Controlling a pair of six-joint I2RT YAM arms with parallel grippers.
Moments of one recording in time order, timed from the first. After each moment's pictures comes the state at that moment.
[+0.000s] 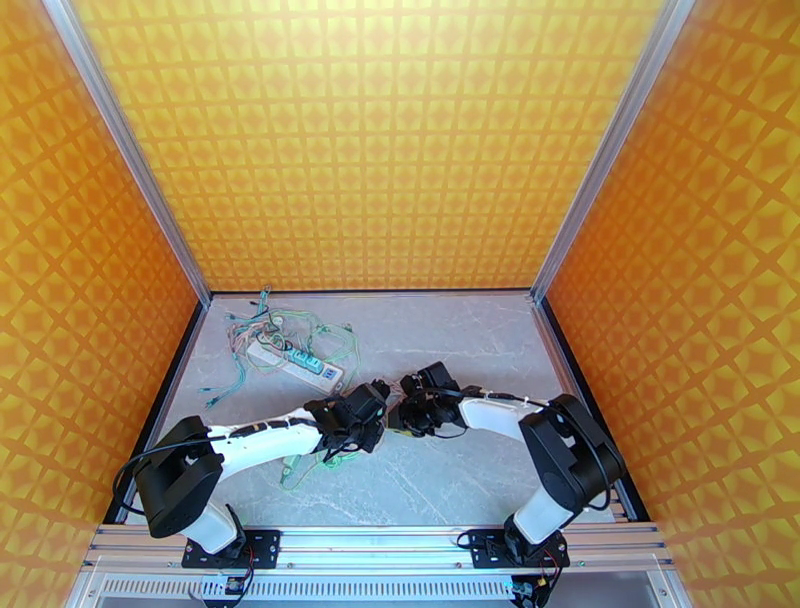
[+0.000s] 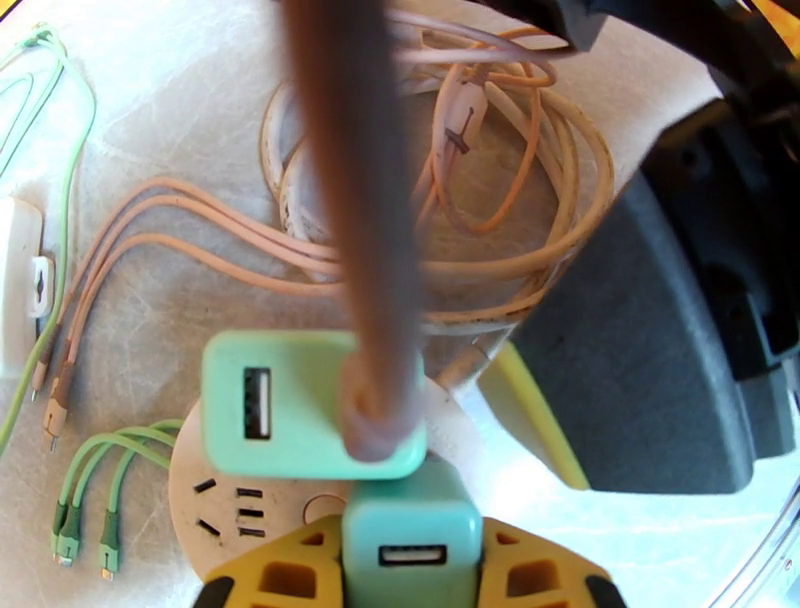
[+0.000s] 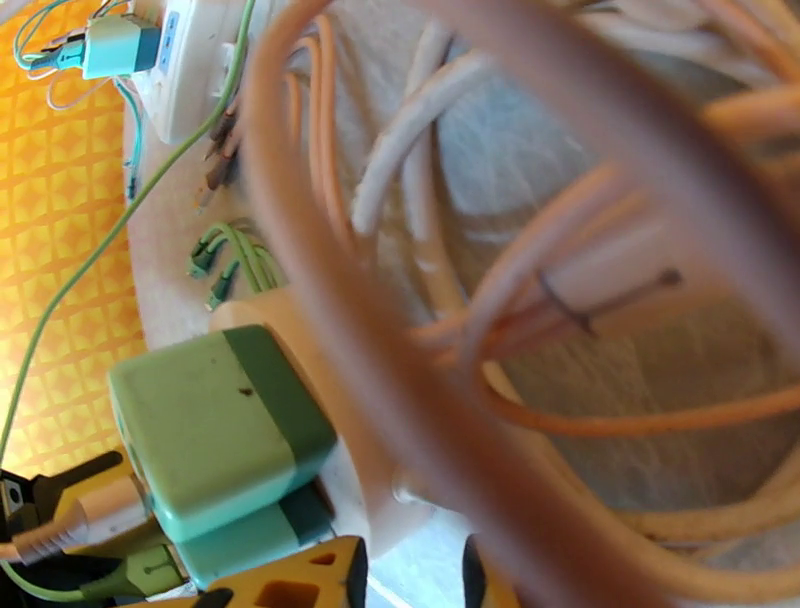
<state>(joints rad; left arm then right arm) -0.94 1.61 0.98 -0.39 -0.09 -0.35 0.49 1.68 0.79 -0.17 -0.66 0.67</state>
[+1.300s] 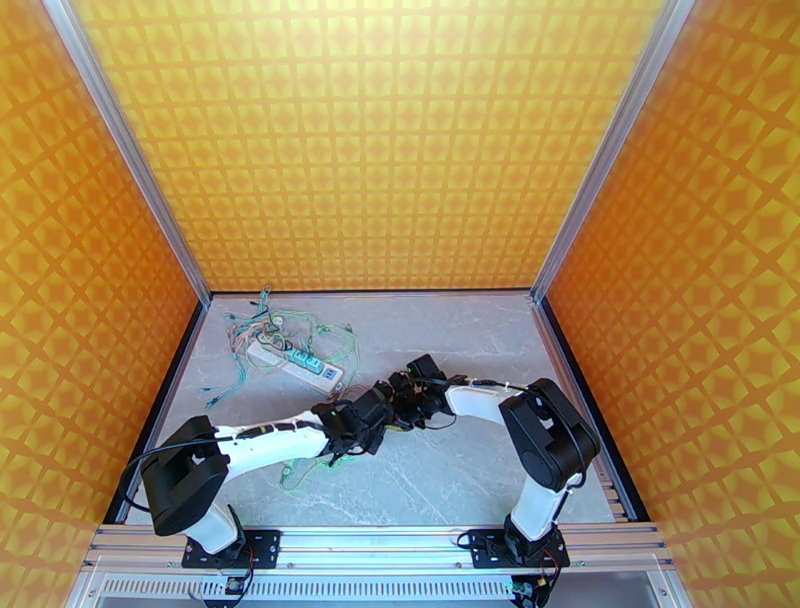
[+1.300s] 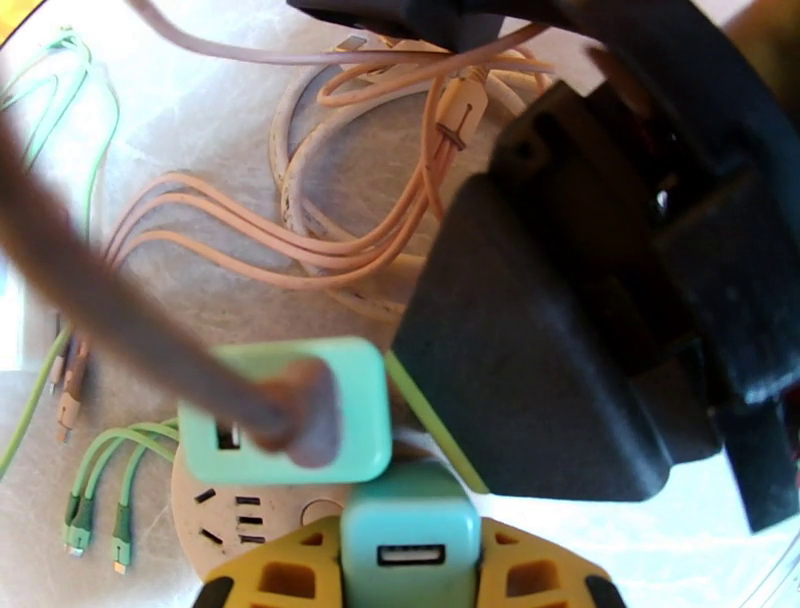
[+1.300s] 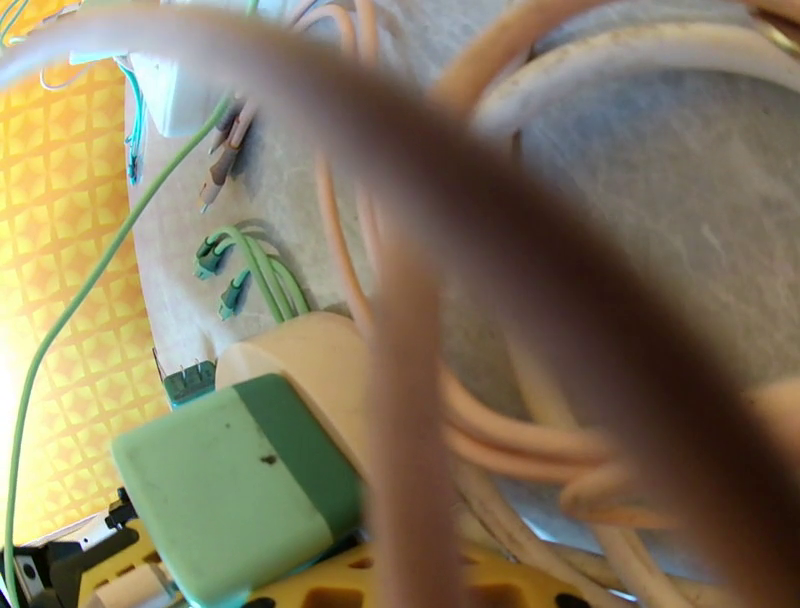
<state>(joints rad) -1.00 1.65 1.00 -0.41 -0.22 -0.38 0.52 1.81 0.94 -0.27 -0.69 0.62</state>
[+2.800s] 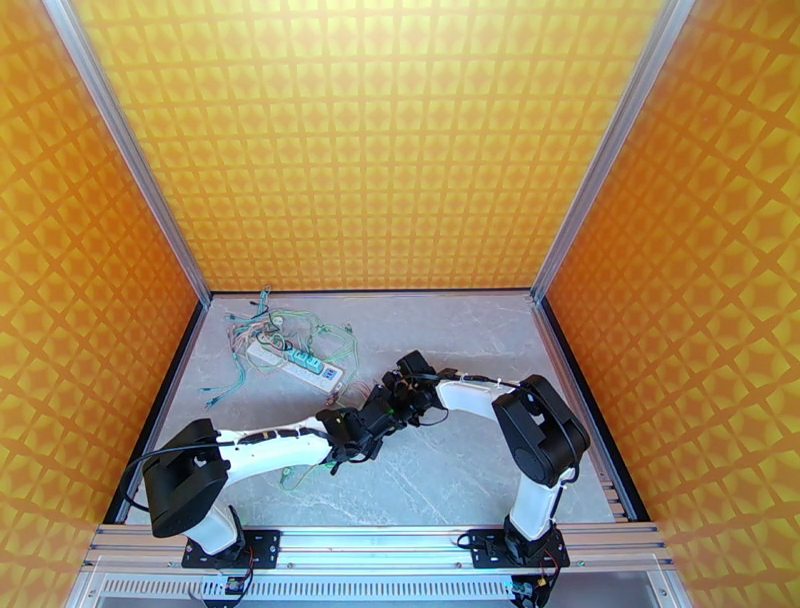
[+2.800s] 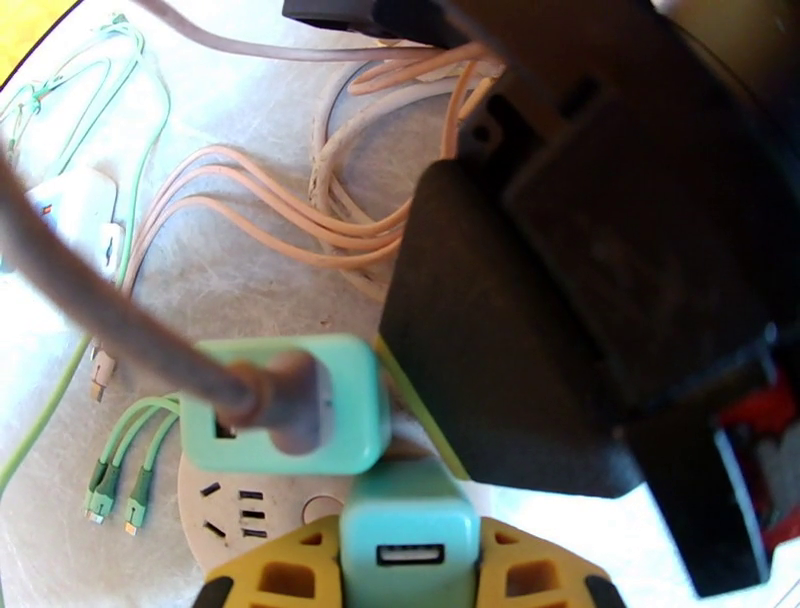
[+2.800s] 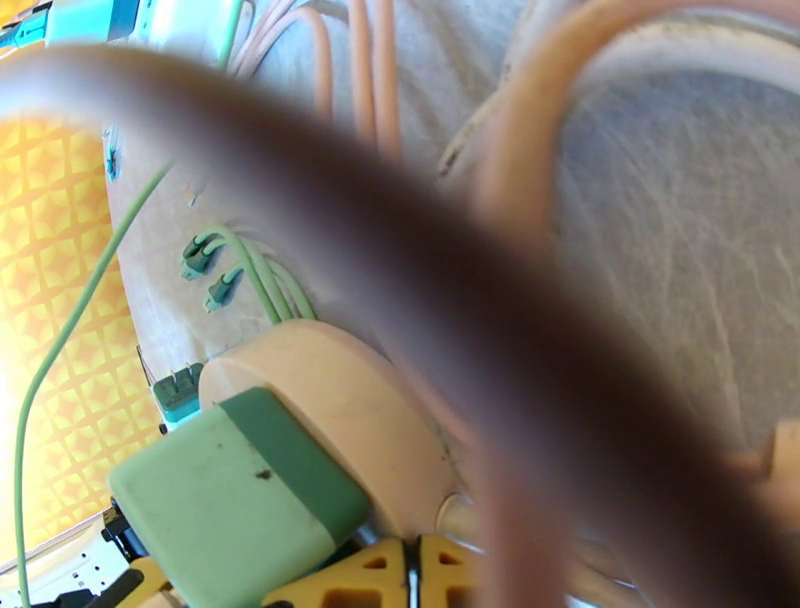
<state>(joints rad) -1.05 1.64 1.00 -0.46 -0.32 -0.46 0.56 1.85 1.03 -0.37 -0.65 0.62</state>
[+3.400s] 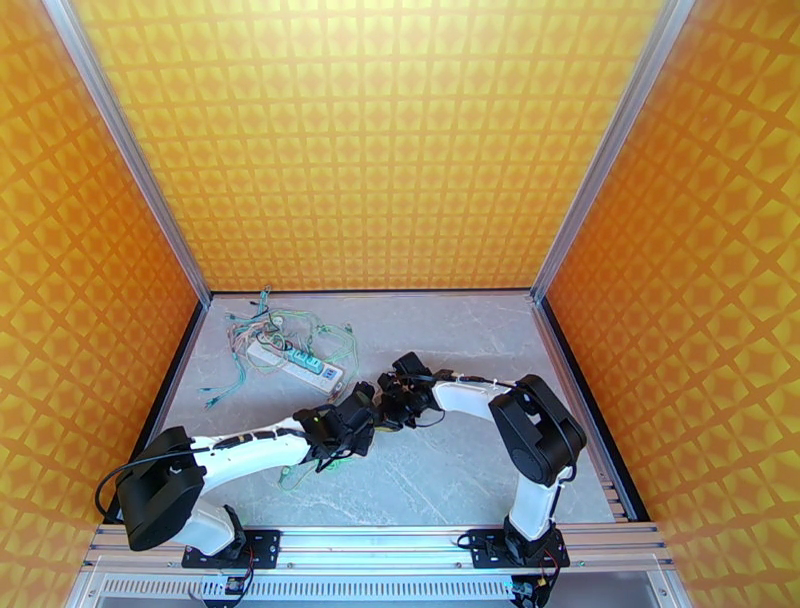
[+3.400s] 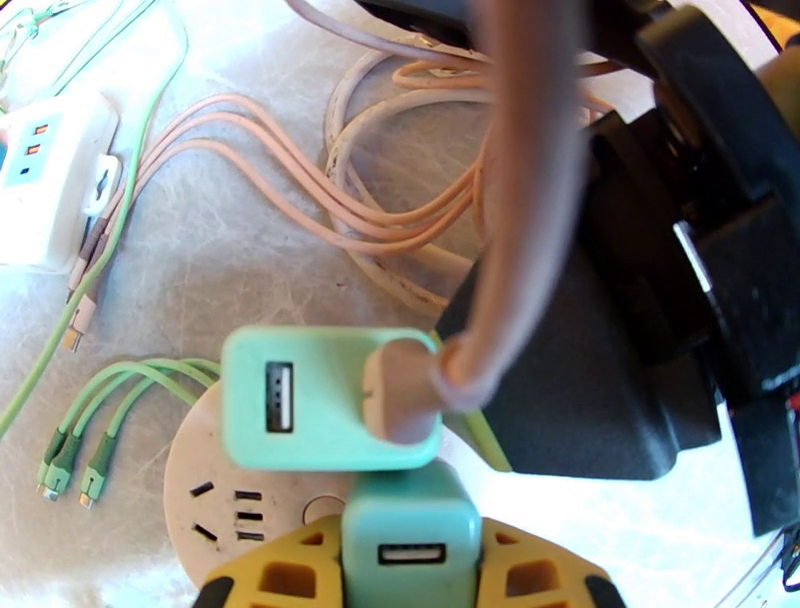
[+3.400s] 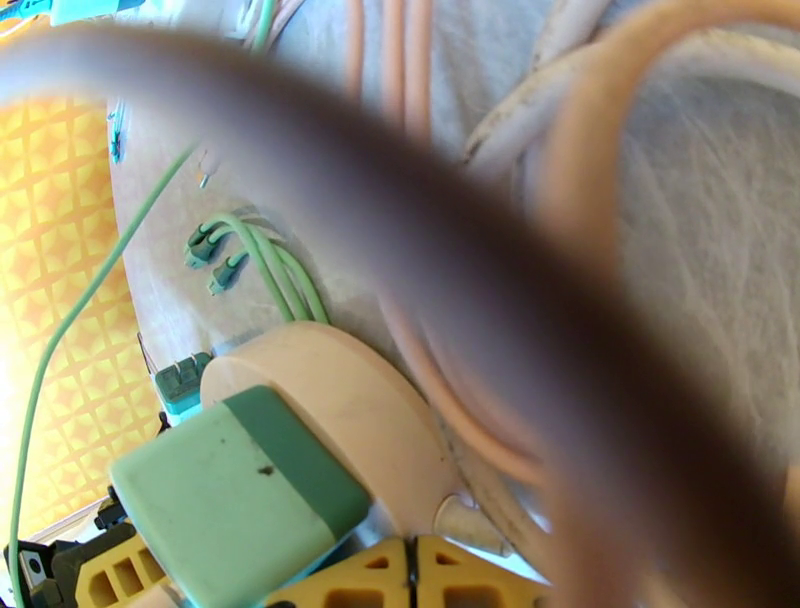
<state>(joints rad) -0.96 1.52 0.88 -0.38 -0.17 -0.53 0.58 1.87 1.04 -0.38 -0.66 0.62</state>
